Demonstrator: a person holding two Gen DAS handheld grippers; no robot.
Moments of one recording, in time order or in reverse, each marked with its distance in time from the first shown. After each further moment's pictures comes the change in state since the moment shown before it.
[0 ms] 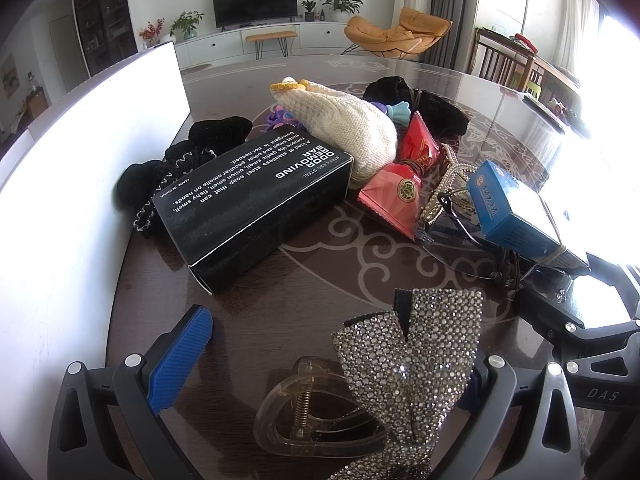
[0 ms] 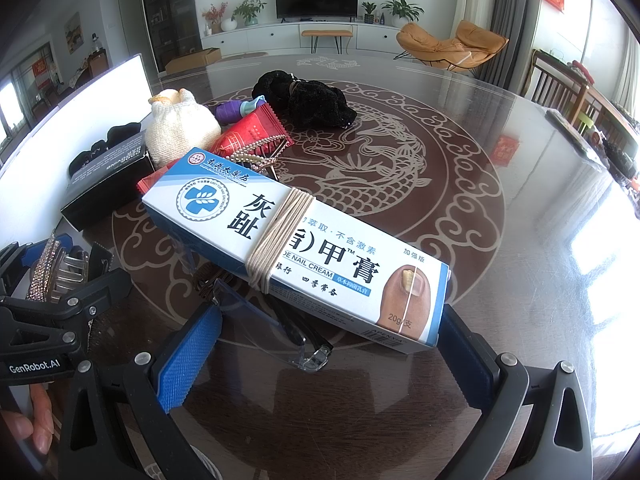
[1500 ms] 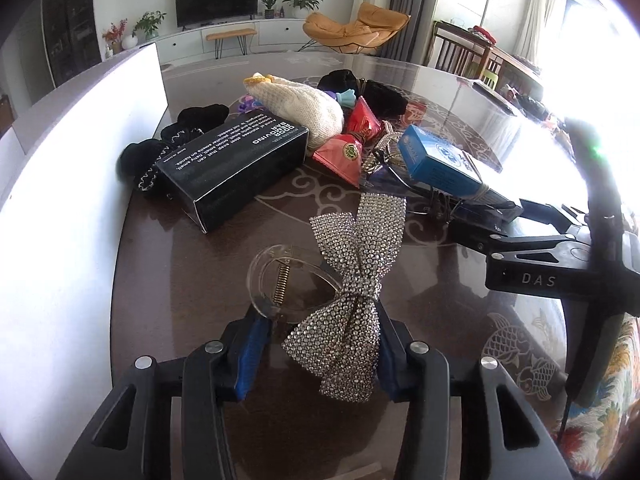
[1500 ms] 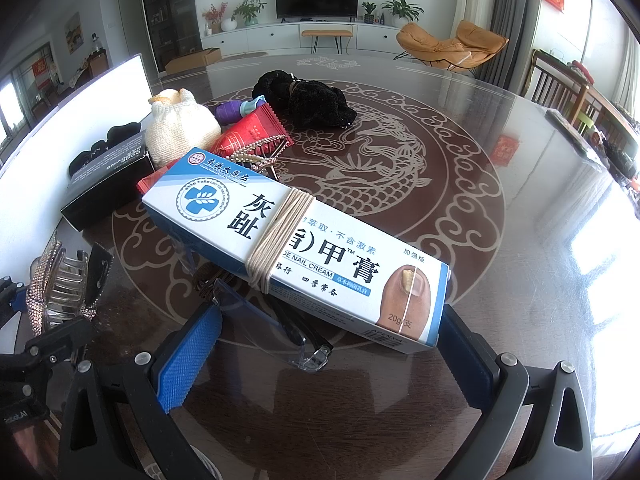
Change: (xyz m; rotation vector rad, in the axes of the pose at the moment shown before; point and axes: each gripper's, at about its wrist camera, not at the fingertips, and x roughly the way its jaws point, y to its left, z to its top) left arm -0.049 0.009 -0.035 0.059 0.015 -0.164; right arm 0.000 0.000 0.000 0.000 0.000 0.000
